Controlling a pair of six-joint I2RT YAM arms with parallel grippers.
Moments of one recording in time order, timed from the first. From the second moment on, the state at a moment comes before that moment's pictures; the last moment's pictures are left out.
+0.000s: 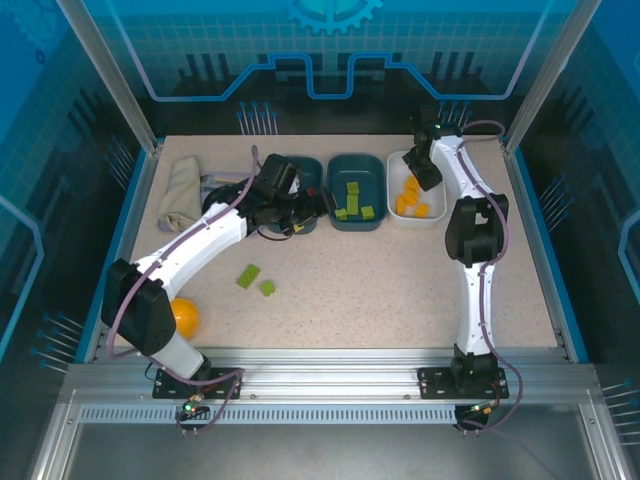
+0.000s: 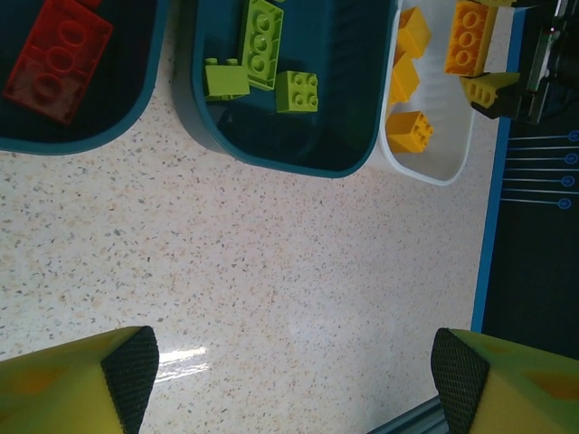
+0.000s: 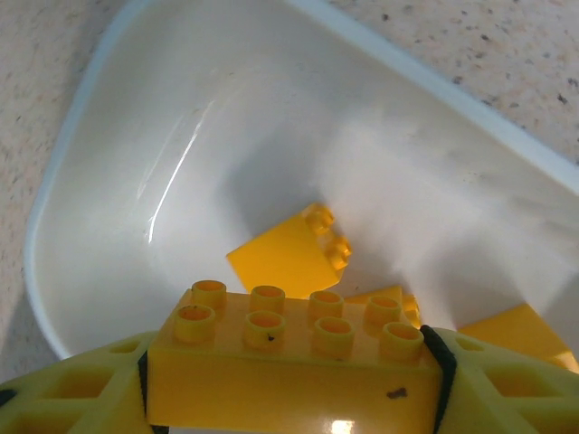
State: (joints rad) left arm -0.52 1.59 1.37 -0.61 0.26 -0.93; right arm 0.12 2.37 2.27 -1.11 0.17 1.25
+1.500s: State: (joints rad) left arm -0.58 1.73 1.65 -0.62 0.28 -0.85; right arm 0.10 2.50 2.50 -1.30 0.22 1.52
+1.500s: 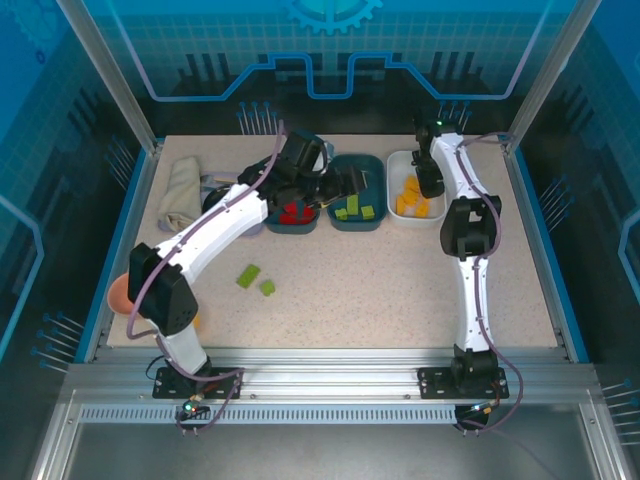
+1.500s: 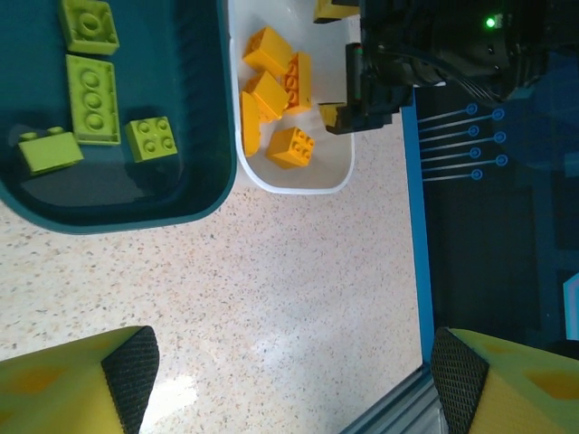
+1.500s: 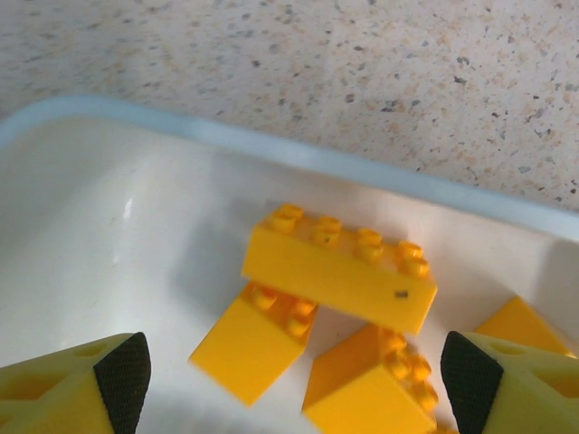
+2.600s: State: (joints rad) left arm -0.54 0.70 1.11 -1.34 -0.37 -1.15; right arm 1.00 2.40 2.23 -1.06 0.03 0.67
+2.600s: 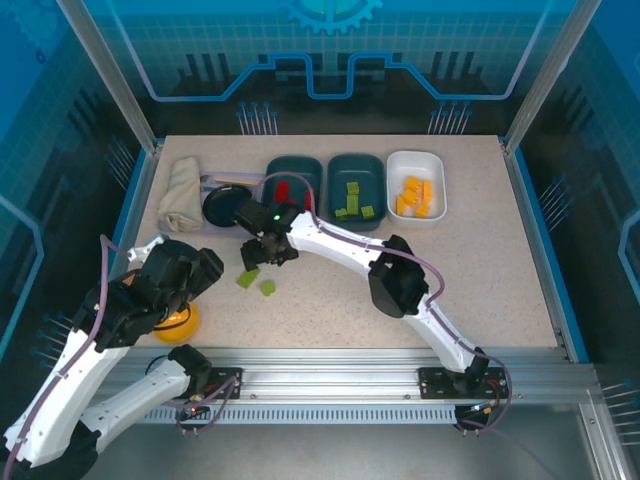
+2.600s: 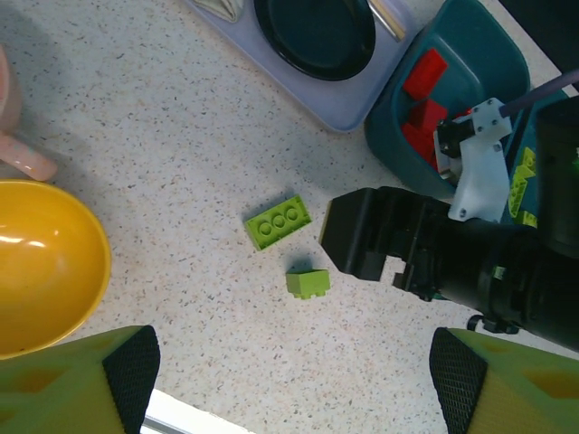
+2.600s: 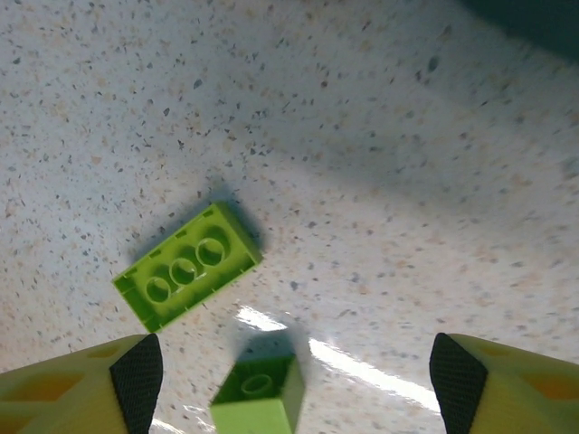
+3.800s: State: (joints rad) left arm -0.54 0.66 1.09 -1.35 -0.35 -1.16; right arm 1.05 2.64 2.48 -1.15 0.12 0.90
